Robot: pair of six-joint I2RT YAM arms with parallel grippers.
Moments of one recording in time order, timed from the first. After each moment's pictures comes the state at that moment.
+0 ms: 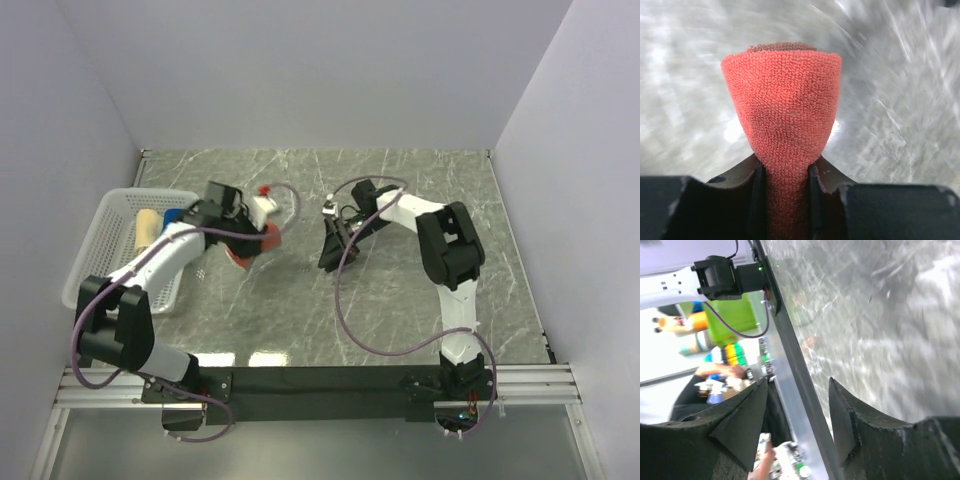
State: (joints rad) left arm -0.35 1.46 0.99 -0.52 0.35 0.49; right arm 0.43 2.18 1.51 -0.82 -1.18 0.01
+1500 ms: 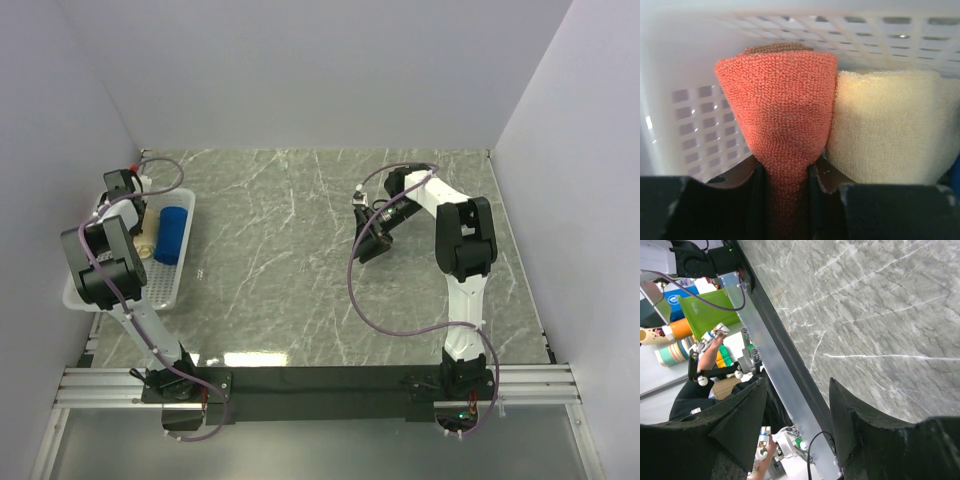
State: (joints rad) left arm 0.37 1.92 1.27 -0.22 -0.29 0.53; right arm 0.22 2.18 1.69 -1.35 -0.99 -0.34
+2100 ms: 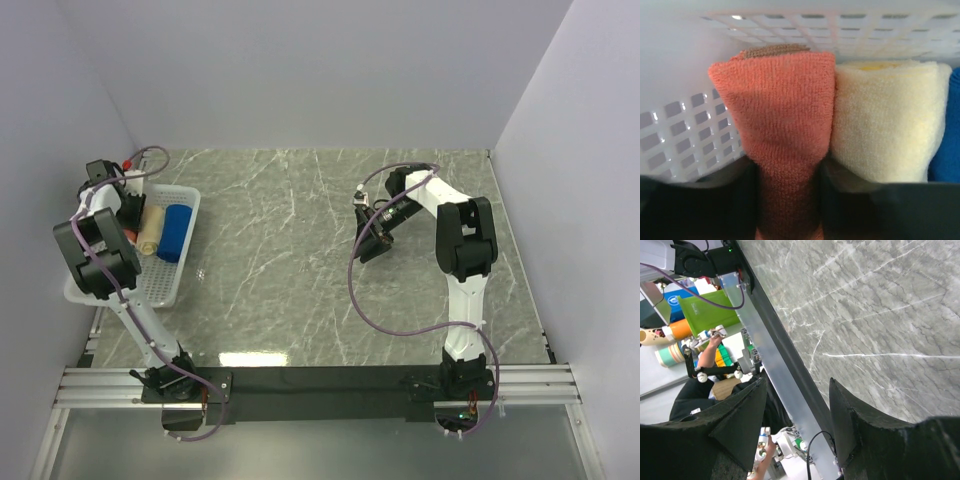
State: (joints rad) left arm 0.44 2.05 1.54 -0.56 0.01 0.53; right arm 0.22 2.18 1.69 -1.35 -0.99 -0.35
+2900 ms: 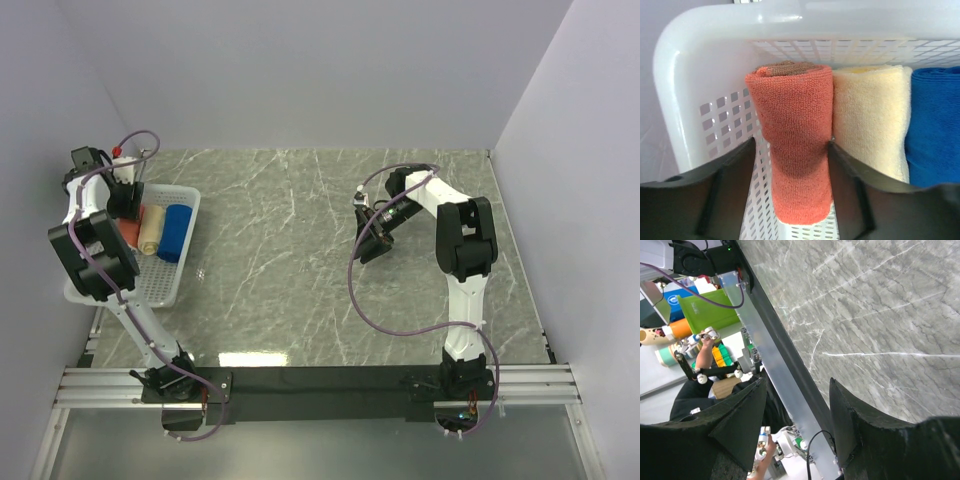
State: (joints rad) left arm 0.47 2.04 1.70 -0.72 0.12 0.54; right arm 0.22 2.18 1.68 -1.35 -0.98 -0.35
